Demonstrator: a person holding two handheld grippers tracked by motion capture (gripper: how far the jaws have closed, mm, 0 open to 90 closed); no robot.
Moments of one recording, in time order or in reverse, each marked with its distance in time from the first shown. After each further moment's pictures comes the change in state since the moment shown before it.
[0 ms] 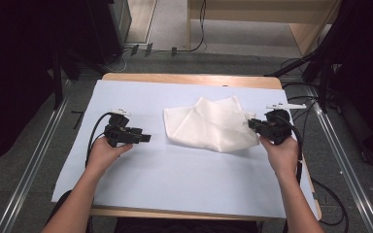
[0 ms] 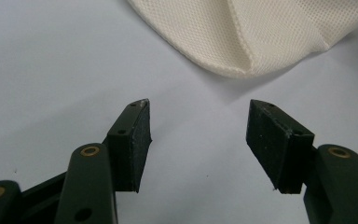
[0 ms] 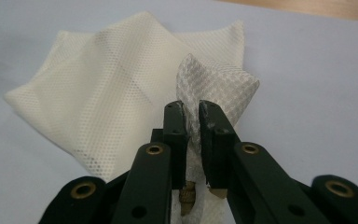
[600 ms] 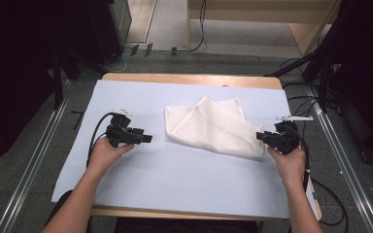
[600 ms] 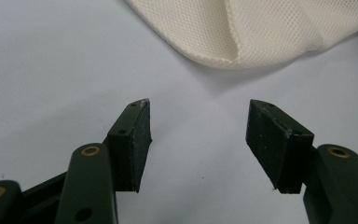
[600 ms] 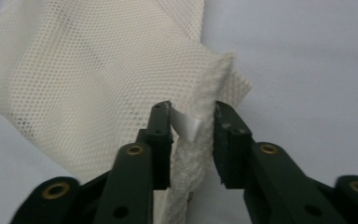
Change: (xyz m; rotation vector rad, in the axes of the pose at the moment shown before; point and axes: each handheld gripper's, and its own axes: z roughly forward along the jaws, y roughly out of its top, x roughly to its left) left arm -0.002 0.001 0.003 0.011 -0.007 0.005; right arm -0.041 -0.041 0.012 0.083 -0.022 0.103
